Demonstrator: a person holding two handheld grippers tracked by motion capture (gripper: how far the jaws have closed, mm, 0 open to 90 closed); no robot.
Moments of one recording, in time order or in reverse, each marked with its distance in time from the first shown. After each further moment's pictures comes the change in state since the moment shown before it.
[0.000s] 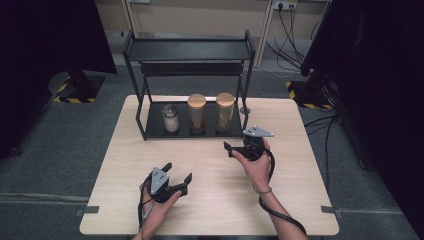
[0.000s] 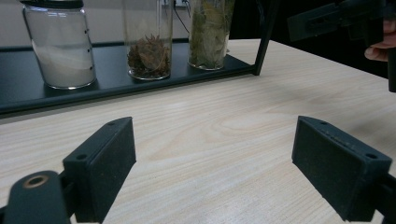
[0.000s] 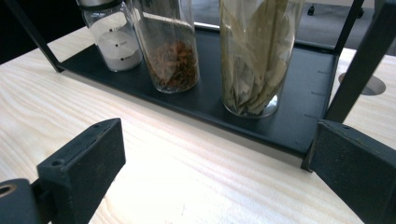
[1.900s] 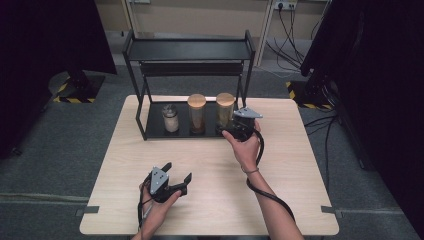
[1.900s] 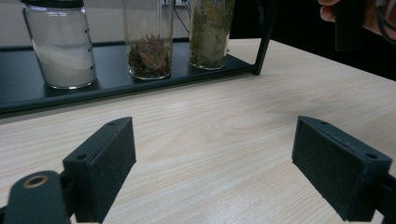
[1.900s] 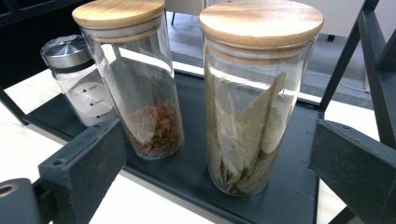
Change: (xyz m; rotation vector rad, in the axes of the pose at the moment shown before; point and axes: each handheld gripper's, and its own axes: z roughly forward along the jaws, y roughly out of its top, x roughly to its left) left arm 0.001 0.000 0.000 0.001 -0.002 -0.001; right arm 0.005 0.055 0.038 -0.062 -0.077 -0.010
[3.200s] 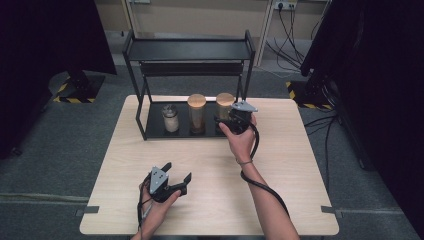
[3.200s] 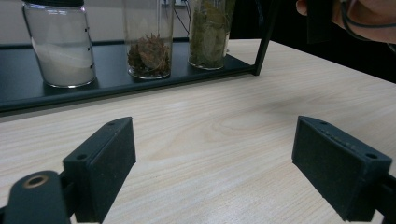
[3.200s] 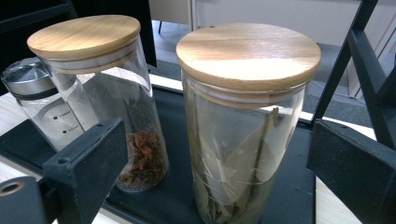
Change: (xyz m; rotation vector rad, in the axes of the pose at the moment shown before) left arm 0.001 0.000 0.000 0.002 -0.004 -0.008; right arm -0.003 0.015 0.024 -0.033 -0.058 0.008
